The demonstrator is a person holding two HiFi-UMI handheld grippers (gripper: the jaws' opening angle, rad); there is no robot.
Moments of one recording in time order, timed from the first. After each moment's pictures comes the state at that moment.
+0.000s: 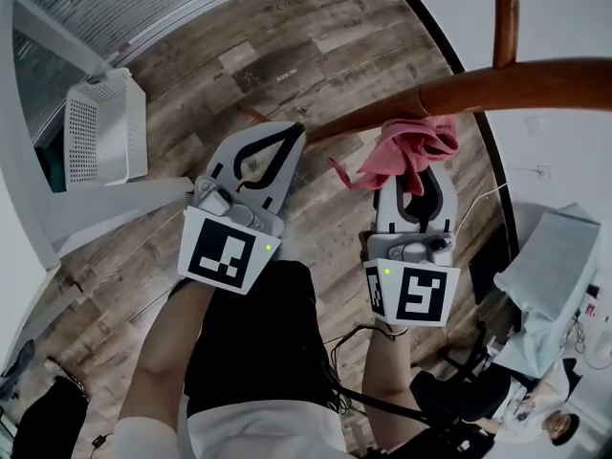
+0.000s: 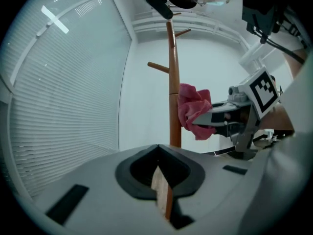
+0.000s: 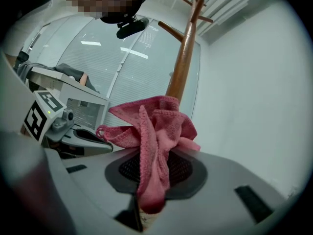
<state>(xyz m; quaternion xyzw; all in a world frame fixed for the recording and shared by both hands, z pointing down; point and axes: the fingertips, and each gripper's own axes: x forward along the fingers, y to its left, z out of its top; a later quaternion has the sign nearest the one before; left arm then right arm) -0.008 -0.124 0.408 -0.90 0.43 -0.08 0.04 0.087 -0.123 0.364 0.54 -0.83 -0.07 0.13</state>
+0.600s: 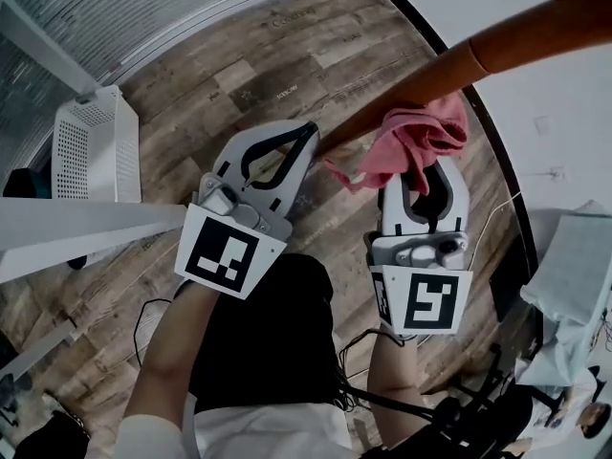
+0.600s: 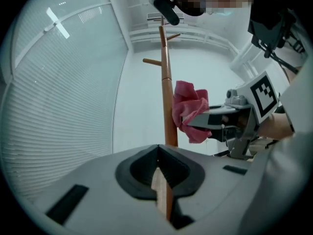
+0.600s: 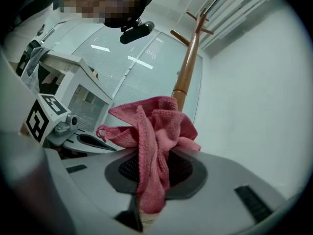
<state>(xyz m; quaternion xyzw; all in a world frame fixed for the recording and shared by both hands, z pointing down) 0.003 -0.131 0.458 -0.91 0.40 -0.03 0.08 0.078 -0.124 0.409 0.54 -0.83 -0.14 0.09</state>
